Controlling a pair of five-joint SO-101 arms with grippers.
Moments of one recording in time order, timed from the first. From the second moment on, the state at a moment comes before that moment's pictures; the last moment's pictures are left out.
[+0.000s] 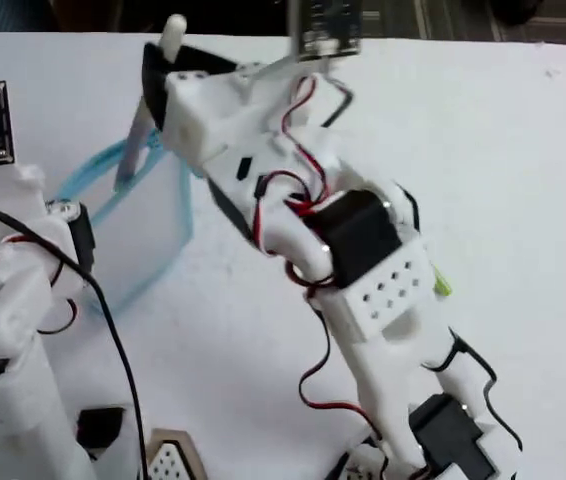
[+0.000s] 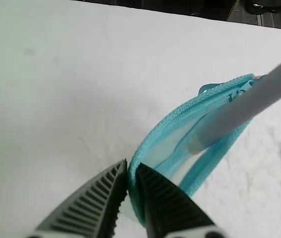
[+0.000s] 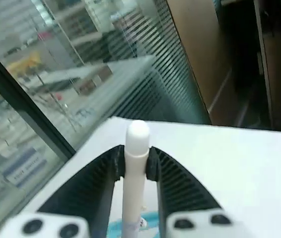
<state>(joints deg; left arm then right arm) -11.6 -42.6 -2.2 99.1 3.8 -42.2 -13.3 -23.9 56.4 -23.3</state>
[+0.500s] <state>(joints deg) -11.6 -42.6 -2.2 98.9 3.8 -52.8 -13.3 -13.5 57.6 -10.9</state>
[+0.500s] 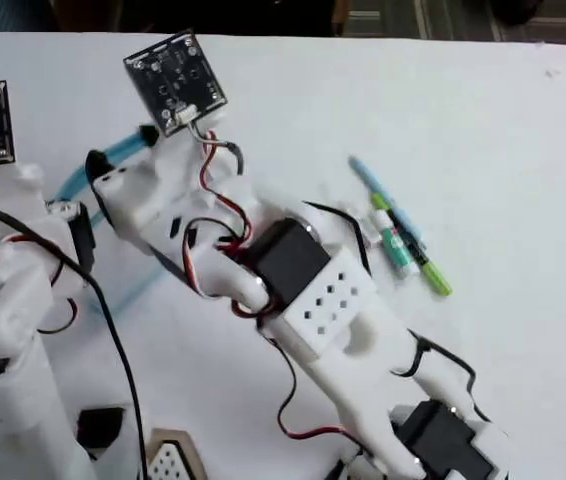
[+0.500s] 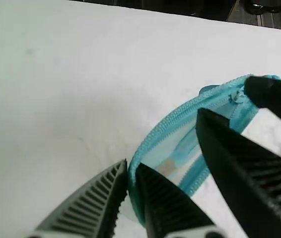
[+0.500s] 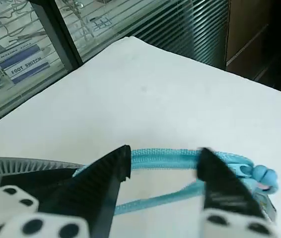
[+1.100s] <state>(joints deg) -11.6 -42.6 -2.2 98.9 3.8 -15.8 -0.8 -16.3 78.6 13.5</state>
